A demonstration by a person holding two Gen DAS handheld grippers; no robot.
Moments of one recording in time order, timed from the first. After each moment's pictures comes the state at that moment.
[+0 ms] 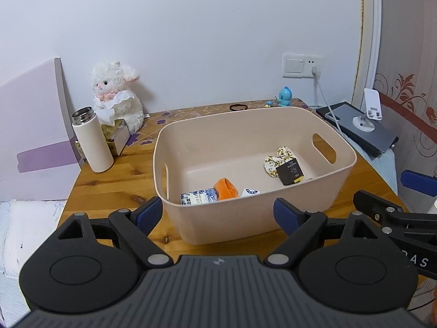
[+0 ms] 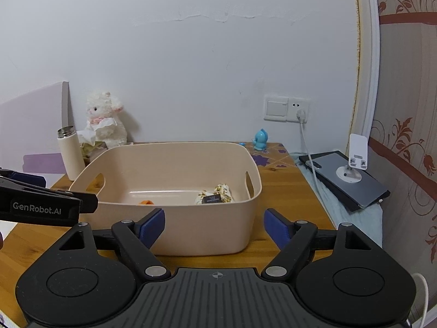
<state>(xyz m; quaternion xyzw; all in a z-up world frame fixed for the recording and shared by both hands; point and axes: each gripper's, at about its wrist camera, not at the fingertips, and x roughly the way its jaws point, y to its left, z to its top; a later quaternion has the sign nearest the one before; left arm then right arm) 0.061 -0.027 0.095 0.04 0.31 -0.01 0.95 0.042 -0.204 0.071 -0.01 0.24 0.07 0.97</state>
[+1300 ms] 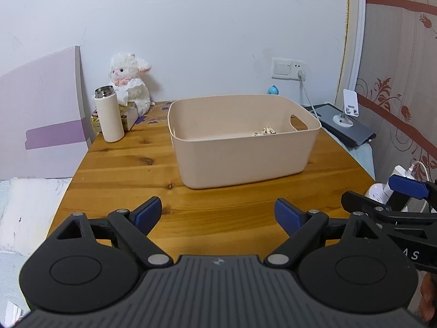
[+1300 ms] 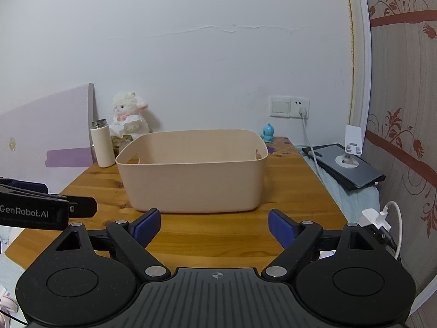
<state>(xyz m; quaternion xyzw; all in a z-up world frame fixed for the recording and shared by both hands) -0.066 -0.004 0.085 0.01 0.30 -0.03 0.95 -0.066 -0.209 0.063 0.00 0.23 0.09 0.97</state>
